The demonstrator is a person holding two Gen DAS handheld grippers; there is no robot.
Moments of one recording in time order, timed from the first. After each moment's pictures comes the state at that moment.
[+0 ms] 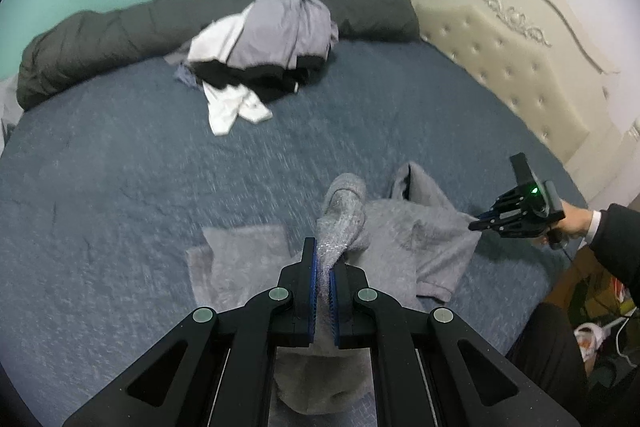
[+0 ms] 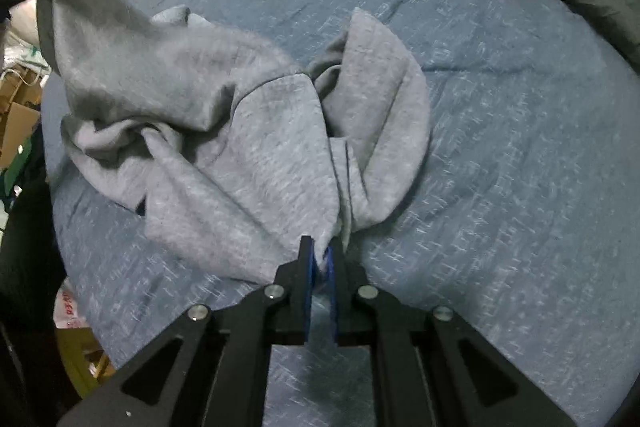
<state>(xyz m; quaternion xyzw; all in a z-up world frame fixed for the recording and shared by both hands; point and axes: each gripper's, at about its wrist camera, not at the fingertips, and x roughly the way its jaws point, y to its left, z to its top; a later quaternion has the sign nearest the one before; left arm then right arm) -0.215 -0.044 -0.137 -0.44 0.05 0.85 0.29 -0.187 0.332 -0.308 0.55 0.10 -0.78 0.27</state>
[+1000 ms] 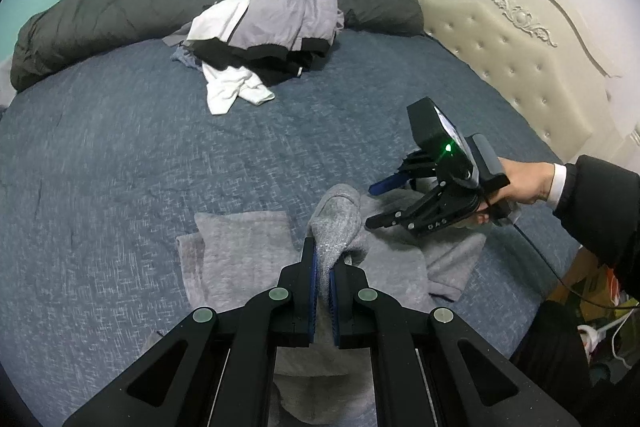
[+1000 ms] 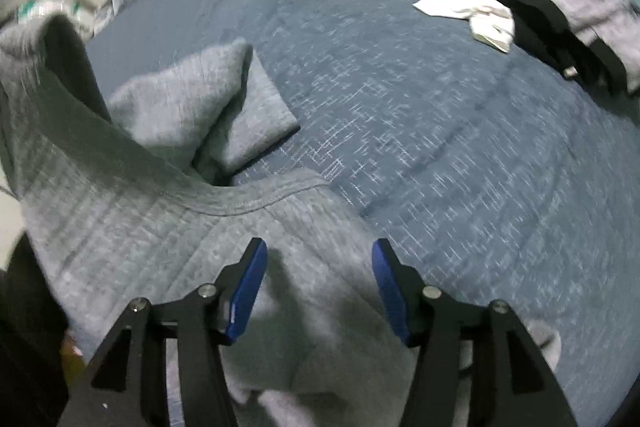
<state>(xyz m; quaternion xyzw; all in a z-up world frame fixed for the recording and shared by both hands) -0.228 -0.060 -0.170 -0.45 0.03 0.84 0.29 -0.294 0.139 -0.322 0.52 0.20 -0.74 0.37</state>
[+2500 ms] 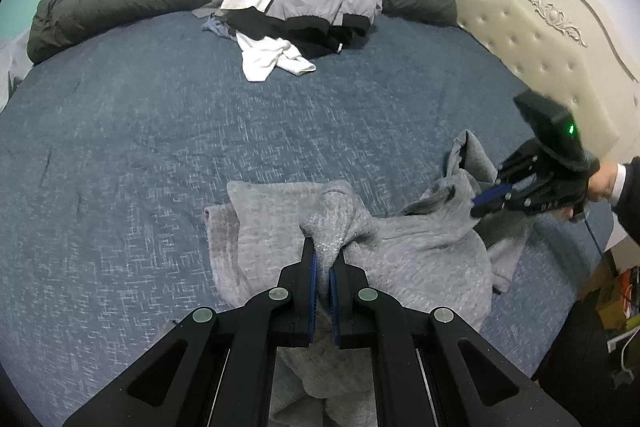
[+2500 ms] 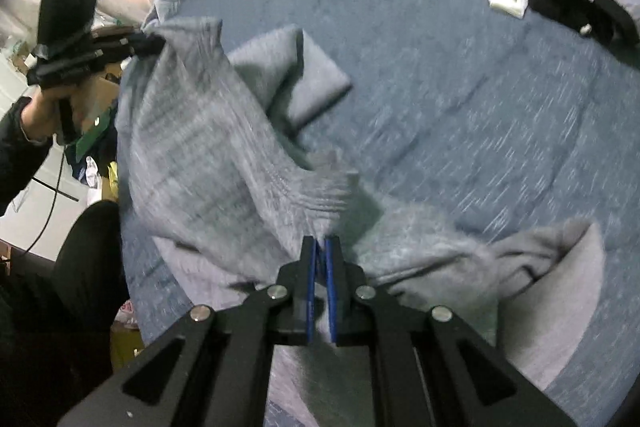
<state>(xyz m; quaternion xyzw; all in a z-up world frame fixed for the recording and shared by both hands) -0.245 -0.087 -0.222 -0.47 0.03 0.85 0.25 -0.263 0.181 -0.306 0.55 0.10 -0.71 0.43</state>
